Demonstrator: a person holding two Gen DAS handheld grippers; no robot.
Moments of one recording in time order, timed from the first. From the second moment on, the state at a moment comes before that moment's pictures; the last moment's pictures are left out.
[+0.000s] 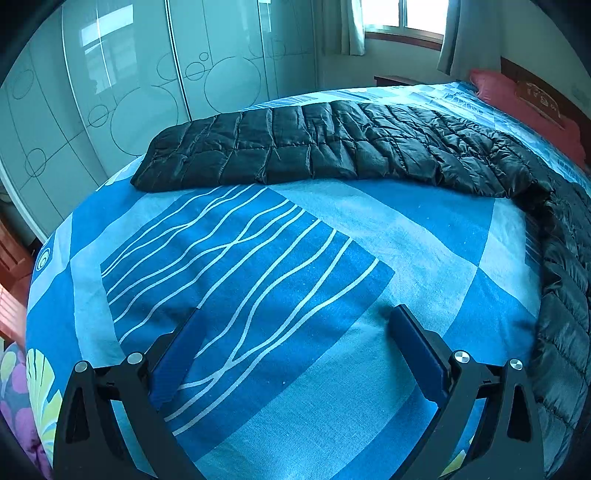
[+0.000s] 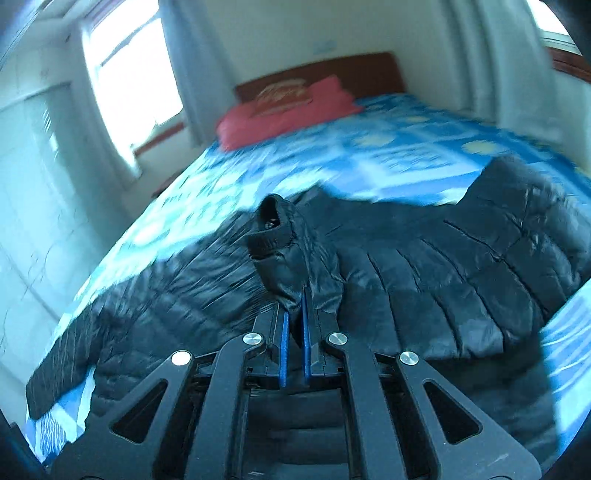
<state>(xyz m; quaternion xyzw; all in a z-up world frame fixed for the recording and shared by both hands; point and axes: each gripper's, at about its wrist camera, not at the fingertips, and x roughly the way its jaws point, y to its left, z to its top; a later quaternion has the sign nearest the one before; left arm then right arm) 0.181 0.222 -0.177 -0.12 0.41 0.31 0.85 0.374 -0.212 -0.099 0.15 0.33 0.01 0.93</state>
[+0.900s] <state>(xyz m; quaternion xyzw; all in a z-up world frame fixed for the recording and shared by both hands) 0.181 0.222 -0.177 -0.12 0.41 0.31 0.85 0.362 -0.119 -0.086 0.13 0.37 0.18 0.90</state>
